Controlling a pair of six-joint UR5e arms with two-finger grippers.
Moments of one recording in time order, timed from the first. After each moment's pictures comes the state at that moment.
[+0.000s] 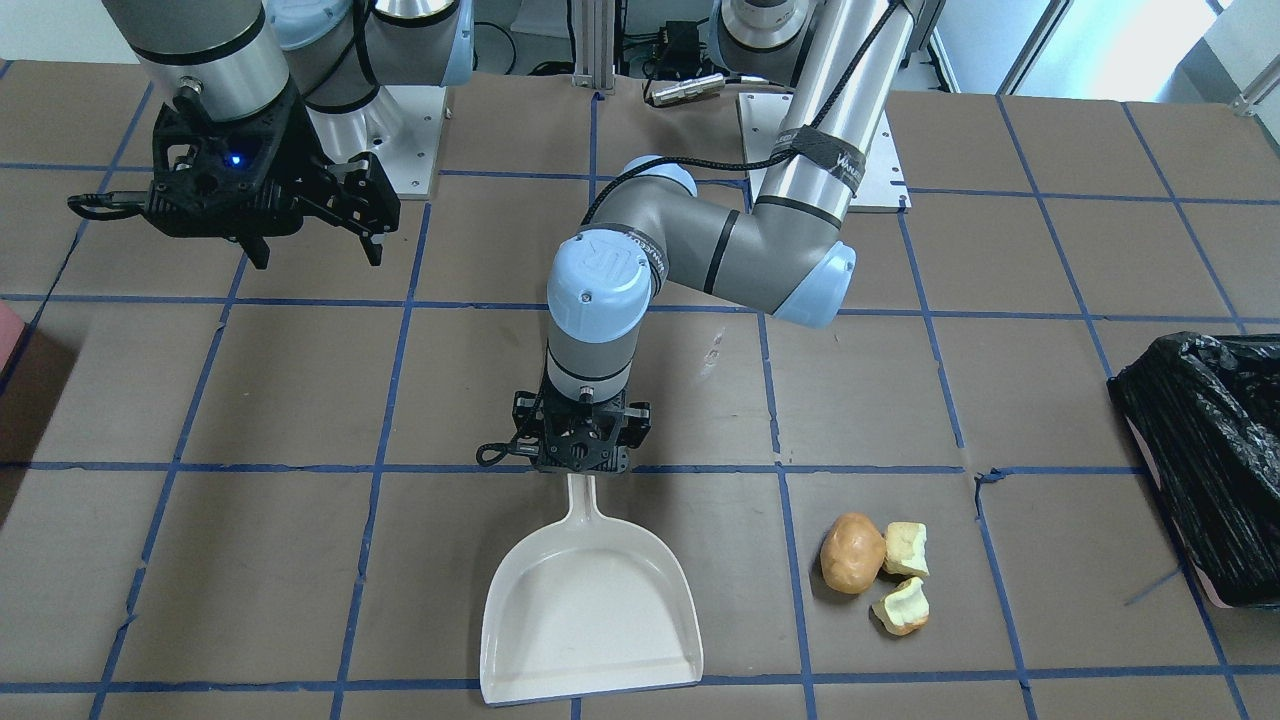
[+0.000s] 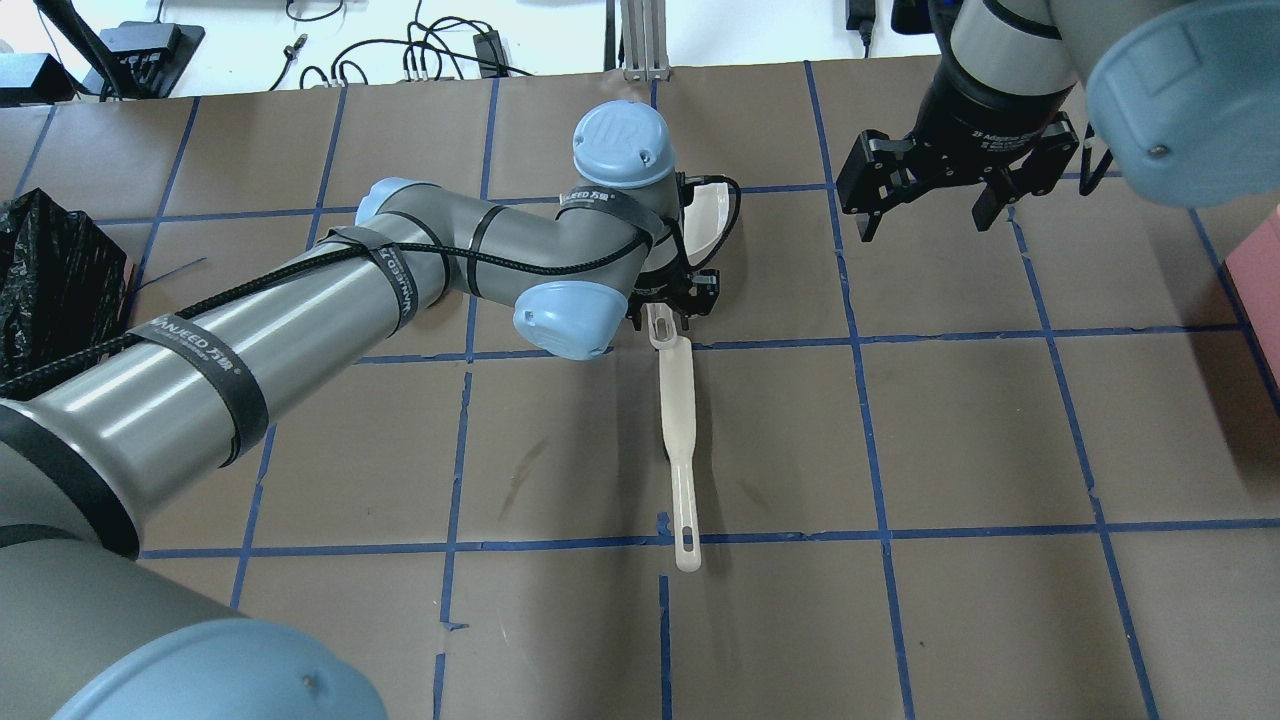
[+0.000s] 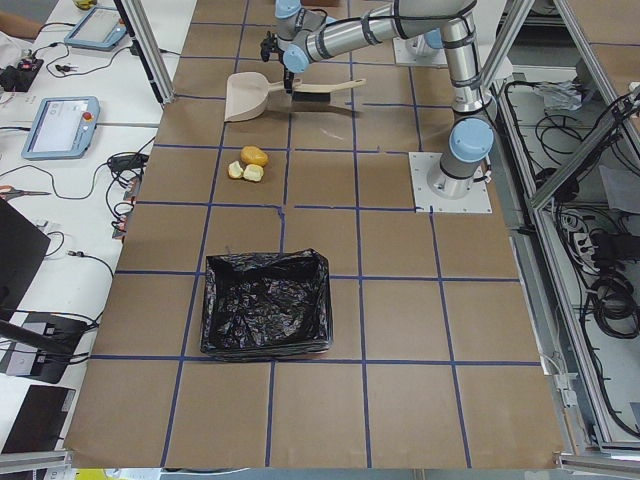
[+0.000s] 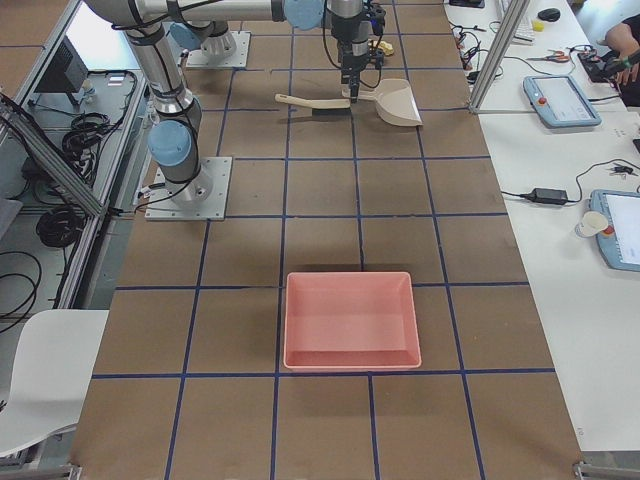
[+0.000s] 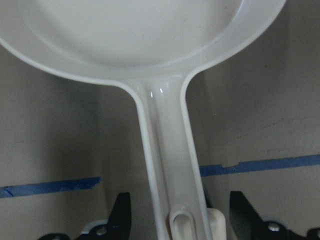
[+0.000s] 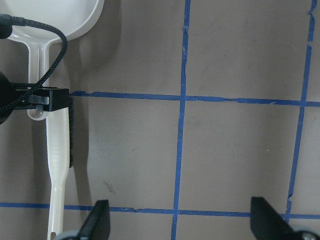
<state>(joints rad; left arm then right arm) -1.96 -2.09 -1.61 -0.95 1.52 -0.32 1.61 -1.56 1.57 -1.60 -1.57 -0.02</state>
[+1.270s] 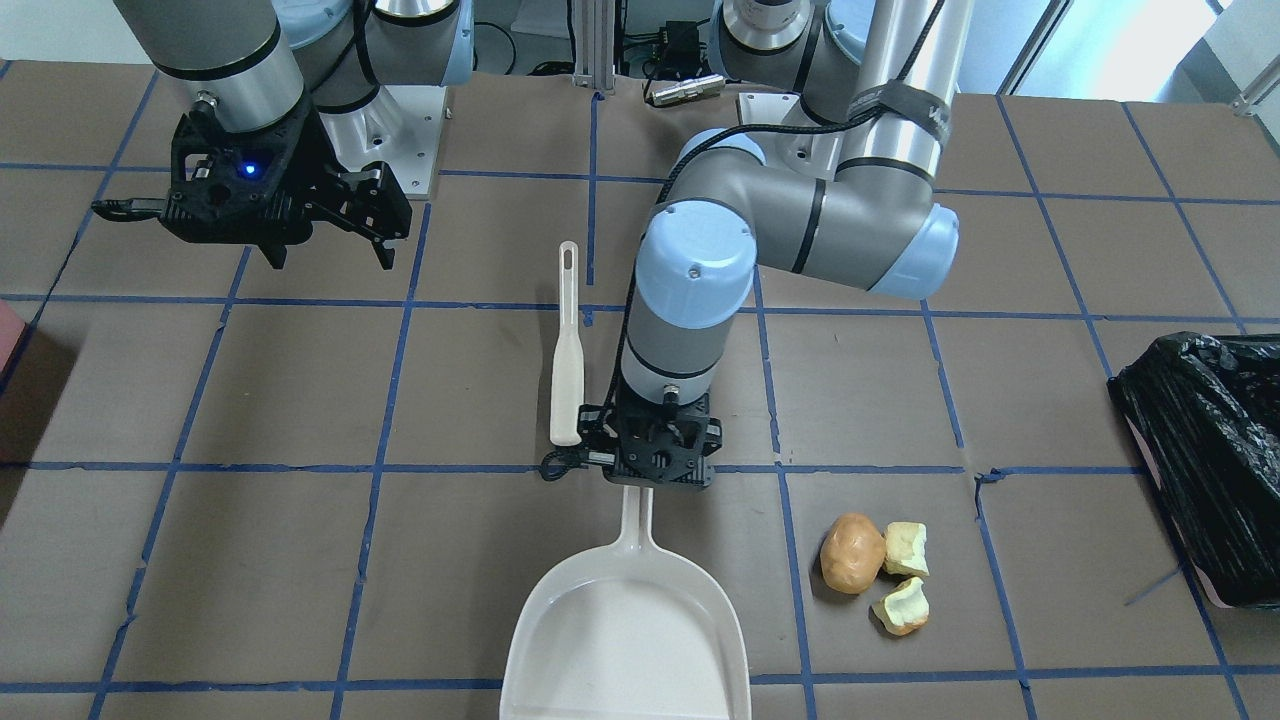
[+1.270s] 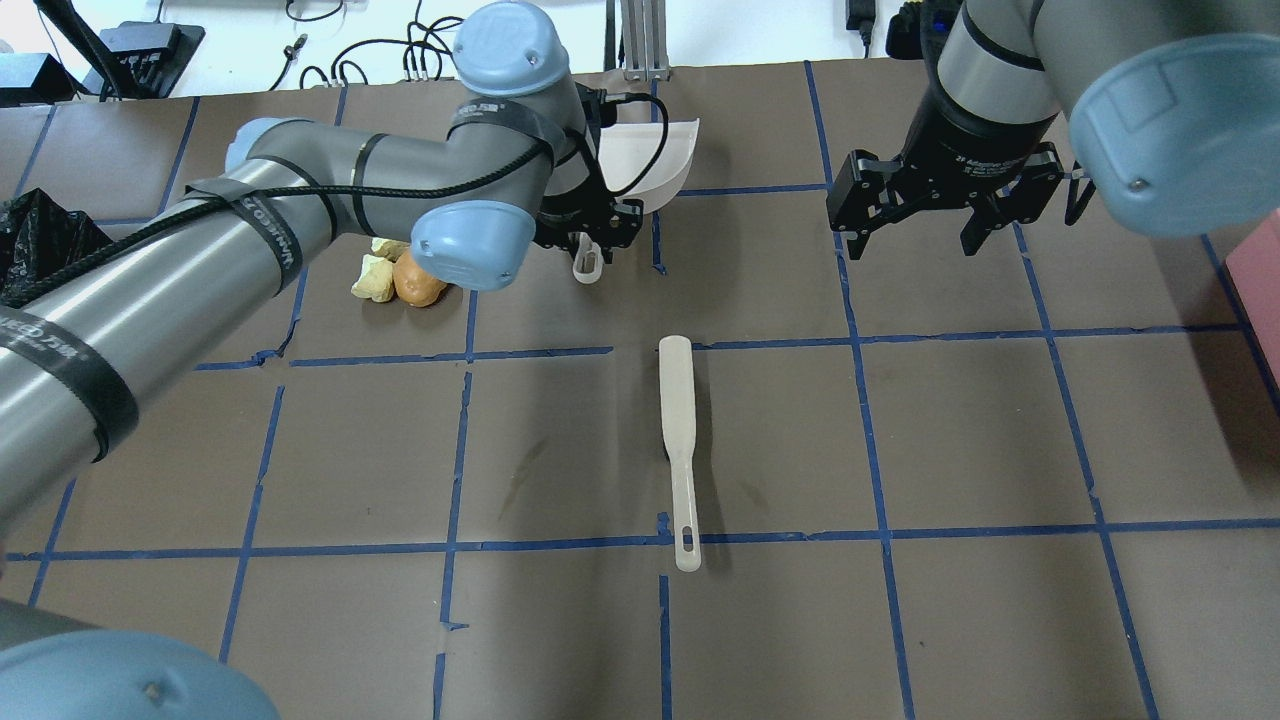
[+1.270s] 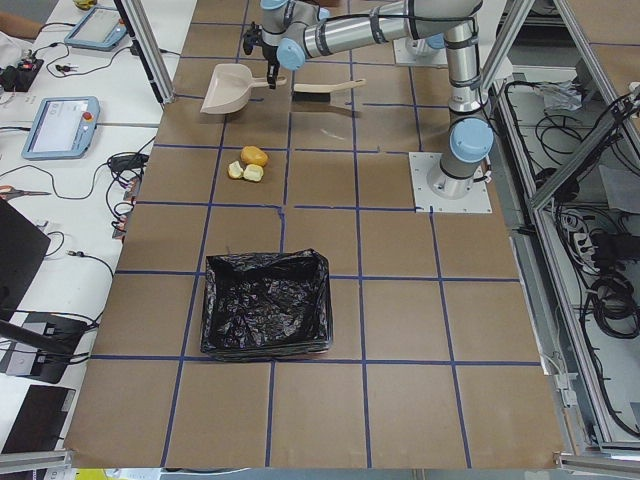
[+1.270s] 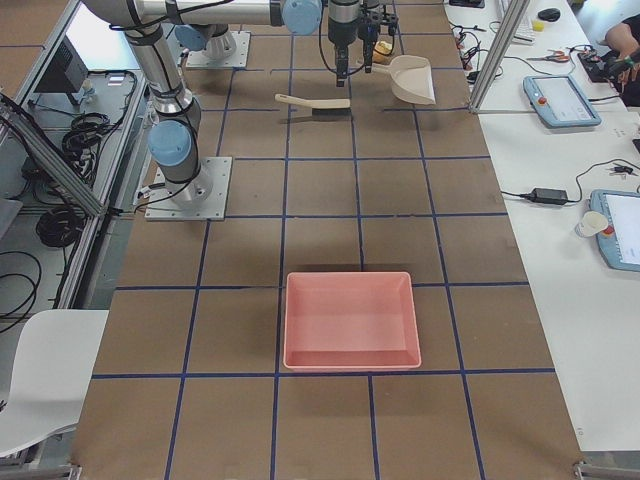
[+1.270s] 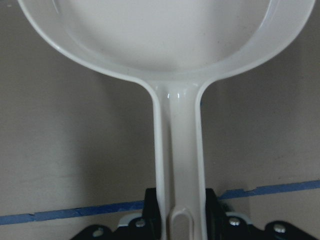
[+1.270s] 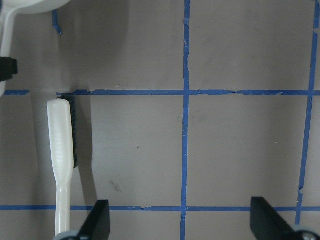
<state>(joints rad) -1.80 -1.99 -1.57 -1.04 1.52 -0.13 1.62 -1.57 1.62 -1.62 -1.55 0.05</state>
